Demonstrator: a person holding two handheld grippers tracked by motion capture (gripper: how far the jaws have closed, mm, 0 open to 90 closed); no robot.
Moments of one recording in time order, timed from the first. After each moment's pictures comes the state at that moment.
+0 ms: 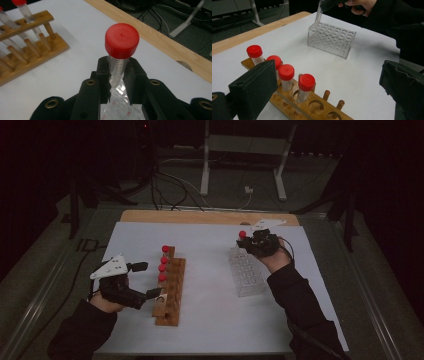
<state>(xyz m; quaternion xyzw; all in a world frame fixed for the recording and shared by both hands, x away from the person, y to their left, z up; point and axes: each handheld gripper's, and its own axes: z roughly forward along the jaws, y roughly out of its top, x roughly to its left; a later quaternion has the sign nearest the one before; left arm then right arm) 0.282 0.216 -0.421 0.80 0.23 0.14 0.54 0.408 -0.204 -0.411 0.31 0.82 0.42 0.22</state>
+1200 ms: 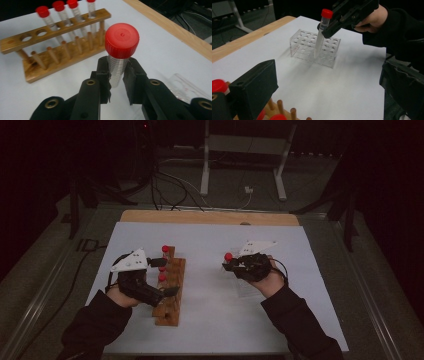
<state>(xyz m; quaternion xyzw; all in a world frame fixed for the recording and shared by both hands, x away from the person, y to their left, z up) 0.286 0.168 -0.400 0.81 0.19 0.11 0.54 0.334 -0.167 -0.413 0.24 0.85 0.44 0.18</state>
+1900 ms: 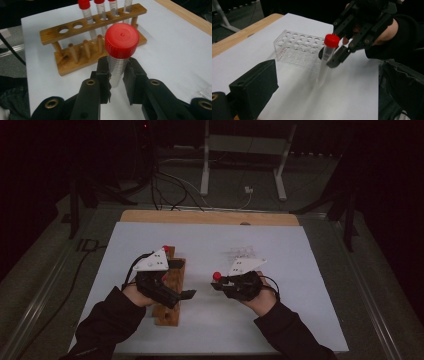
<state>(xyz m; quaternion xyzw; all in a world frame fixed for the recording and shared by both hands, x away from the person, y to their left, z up) 0.288 0.129 -0.397 0.83 0.16 0.10 0.52 0.294 -0.142 -0.428 0.20 0.86 0.44 0.14</state>
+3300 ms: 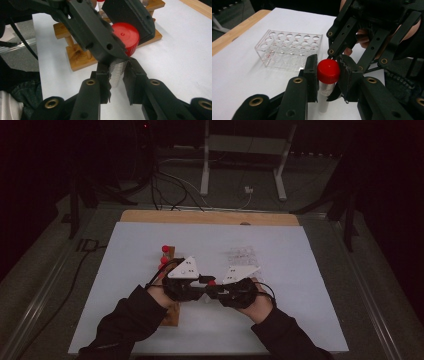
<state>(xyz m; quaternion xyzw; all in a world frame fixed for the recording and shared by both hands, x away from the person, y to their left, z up) 0.289 0.074 -0.411 0.86 0.11 0.11 0.48 0.282 -0.130 -0.435 0.19 0.87 0.43 0.12</state>
